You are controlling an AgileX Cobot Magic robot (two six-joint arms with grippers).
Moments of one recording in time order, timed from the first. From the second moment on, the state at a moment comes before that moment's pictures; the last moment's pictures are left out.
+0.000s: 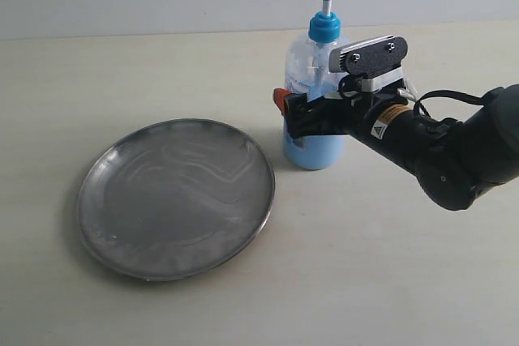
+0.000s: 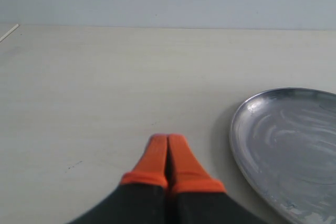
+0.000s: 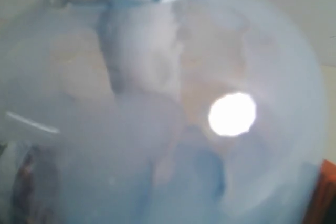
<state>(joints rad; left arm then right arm) -0.02 0.01 0.00 0.02 0.37 -0.03 0.43 2.01 -0.68 -0.10 -0.97 0.12</state>
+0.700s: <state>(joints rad) -0.02 0.01 0.00 0.02 0.37 -0.03 0.43 2.00 -0.68 -0.10 -0.97 0.03</state>
